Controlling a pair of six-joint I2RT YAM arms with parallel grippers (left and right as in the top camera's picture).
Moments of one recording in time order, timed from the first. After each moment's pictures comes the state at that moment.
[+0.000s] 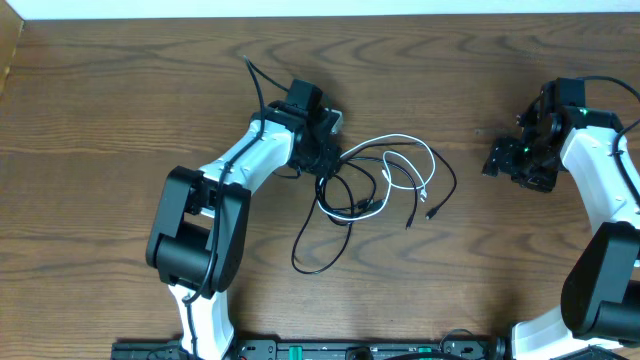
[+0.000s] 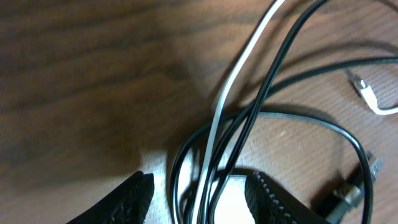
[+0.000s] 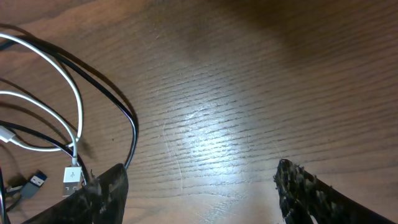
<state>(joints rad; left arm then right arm) -0.37 2.01 1.34 -0.63 0.30 0.00 -0.14 1.73 1.24 -0.96 -0.14 0.19</state>
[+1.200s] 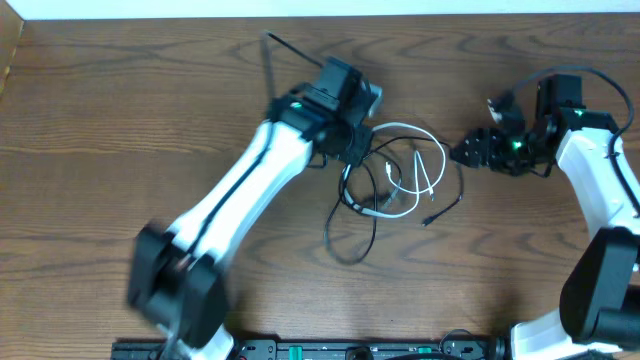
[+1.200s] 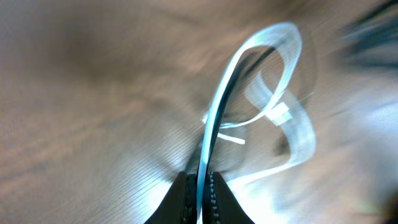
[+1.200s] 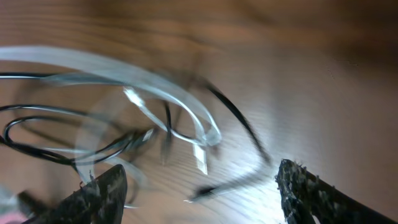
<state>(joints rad) -0.53 1.76 1.53 -0.82 0.28 -0.06 -0.10 1.70 1.23 -0.85 -0.59 -0.02</state>
